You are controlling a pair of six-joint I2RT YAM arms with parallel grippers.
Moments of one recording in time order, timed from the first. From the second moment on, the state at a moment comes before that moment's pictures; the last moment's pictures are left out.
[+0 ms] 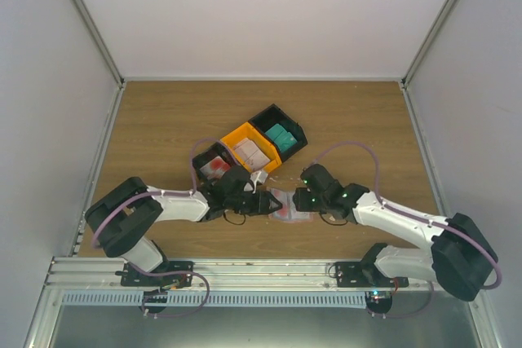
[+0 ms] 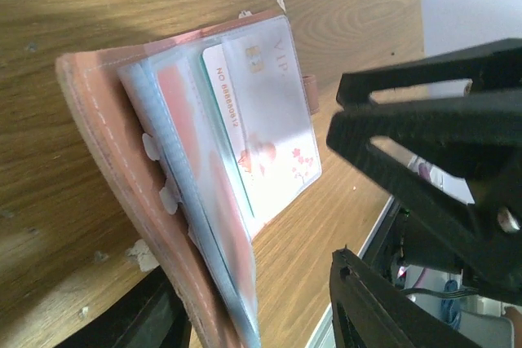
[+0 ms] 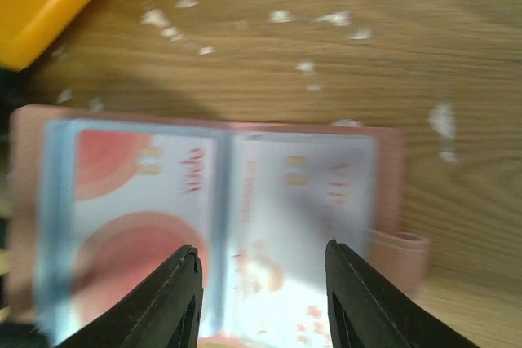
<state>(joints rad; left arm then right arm) -0.83 1.56 0.56 0.32 0.47 -0.90 0.78 1.19 0.59 -0.40 0.03 0.70</state>
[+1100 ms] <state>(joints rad) -0.83 1.65 0.77 0.22 0.64 -0.72 0.64 1.25 0.50 -0.36 -0.08 0.60</state>
